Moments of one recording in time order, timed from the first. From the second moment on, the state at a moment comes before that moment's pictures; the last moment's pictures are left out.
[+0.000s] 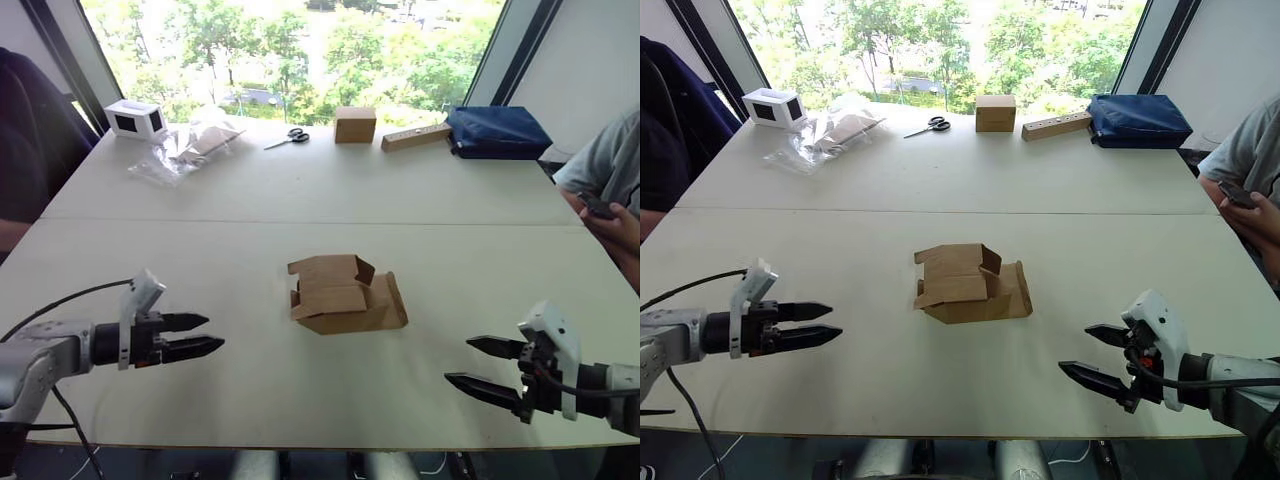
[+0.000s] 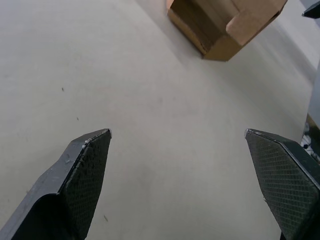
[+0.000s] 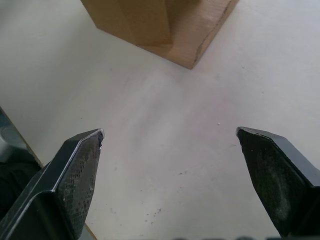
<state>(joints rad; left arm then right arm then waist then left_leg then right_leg) 0.01 0.93 0.21 -0.15 -0.72 0.84 -1.11 0.40 -0.92 -0.51 -0.65 0.80 0.90 0.84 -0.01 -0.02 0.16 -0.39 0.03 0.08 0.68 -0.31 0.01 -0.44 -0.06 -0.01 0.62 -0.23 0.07</state>
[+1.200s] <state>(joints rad) -0.17 0.89 0.22 -0.10 -0.78 1.04 -0.99 0.34 -0.91 -0.45 -0.63 0.70 0.85 0.80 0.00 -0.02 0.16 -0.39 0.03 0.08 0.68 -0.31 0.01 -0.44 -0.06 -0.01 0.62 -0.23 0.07</state>
